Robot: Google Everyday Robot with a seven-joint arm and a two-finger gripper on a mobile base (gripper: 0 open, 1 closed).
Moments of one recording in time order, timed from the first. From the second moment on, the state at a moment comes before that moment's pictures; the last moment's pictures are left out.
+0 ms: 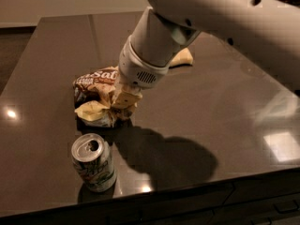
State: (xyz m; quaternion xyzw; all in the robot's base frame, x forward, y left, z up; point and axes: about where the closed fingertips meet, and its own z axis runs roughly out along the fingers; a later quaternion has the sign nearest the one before) arm 0.463 0.067 0.911 -0.72 0.64 0.14 0.22
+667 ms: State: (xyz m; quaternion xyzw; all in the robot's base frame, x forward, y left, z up) arm 0.445 0.053 0.905 -0.74 0.63 0.13 0.21
